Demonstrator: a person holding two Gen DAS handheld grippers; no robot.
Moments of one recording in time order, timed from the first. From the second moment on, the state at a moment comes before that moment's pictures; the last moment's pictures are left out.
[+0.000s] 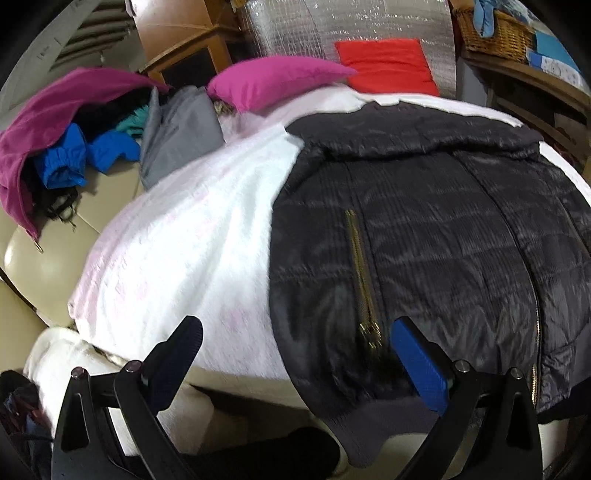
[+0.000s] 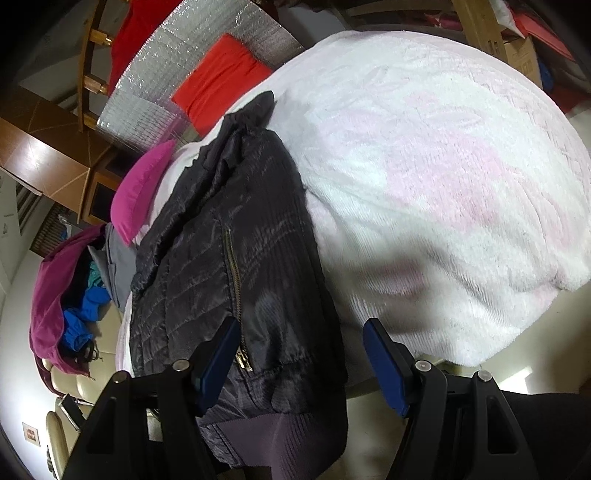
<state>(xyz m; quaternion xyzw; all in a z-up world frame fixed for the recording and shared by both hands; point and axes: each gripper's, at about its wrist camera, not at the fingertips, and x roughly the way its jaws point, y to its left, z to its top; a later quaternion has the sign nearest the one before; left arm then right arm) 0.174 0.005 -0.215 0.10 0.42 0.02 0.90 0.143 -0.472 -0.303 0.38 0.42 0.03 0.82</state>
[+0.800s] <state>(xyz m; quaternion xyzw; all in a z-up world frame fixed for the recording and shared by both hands) 0.148 0.001 -0.272 -0.04 0.55 -0.05 0.83 0.147 -0.401 -0.325 0.23 0.49 0.03 0.84</state>
